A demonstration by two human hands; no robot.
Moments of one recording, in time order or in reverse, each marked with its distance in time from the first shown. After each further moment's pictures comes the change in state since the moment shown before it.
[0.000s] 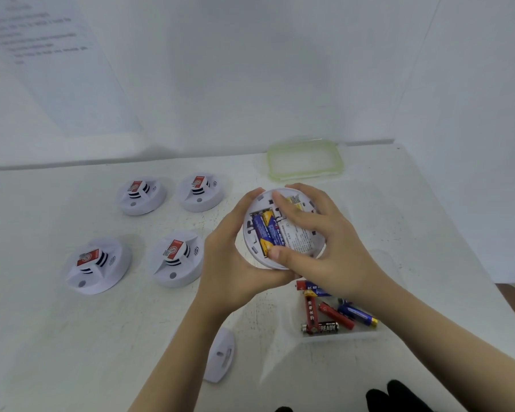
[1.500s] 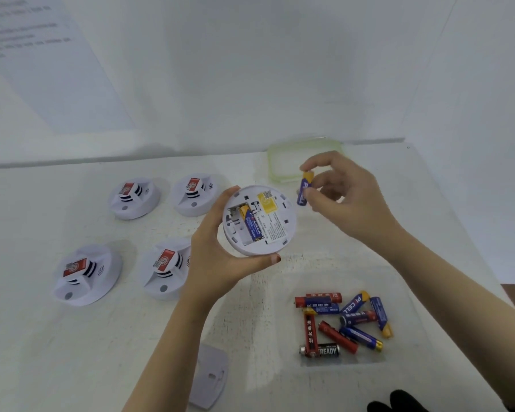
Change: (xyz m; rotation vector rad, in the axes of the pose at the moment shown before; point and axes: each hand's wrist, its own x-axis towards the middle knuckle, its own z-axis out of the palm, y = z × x) left_hand 0.029 -0.032 -0.011 0.034 0.067 -0.083; right_hand 0.066 0.031 -0.044 -0.064 0.107 -0.030
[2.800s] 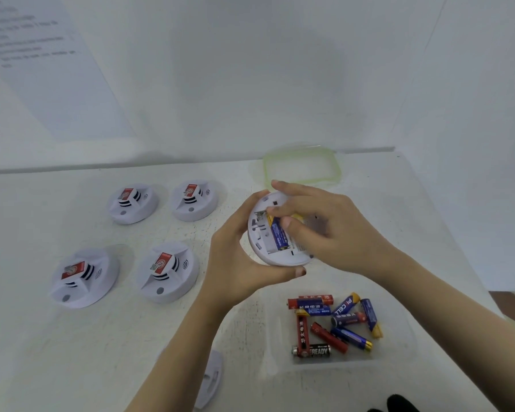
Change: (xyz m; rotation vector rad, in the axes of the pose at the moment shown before) left_hand -0.002 0.025 0.023 -0.069 -0.101 0.090; right_hand -0.022 -0.017 0.006 -0.216 -0.222 -0.163
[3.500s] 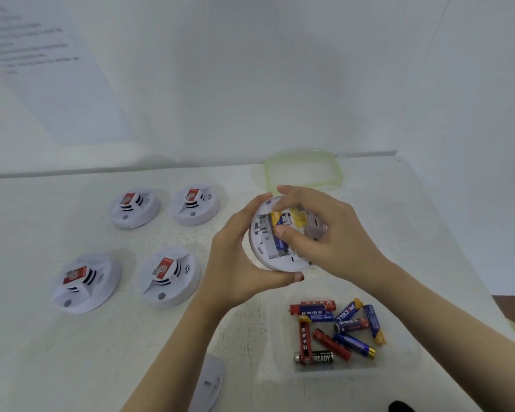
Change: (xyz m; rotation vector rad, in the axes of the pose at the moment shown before) left_hand 0.005 -0.008 -0.006 0.075 -0.045 -0.020; right_hand 0.002 -0.003 0.009 0.070 0.136 0.034
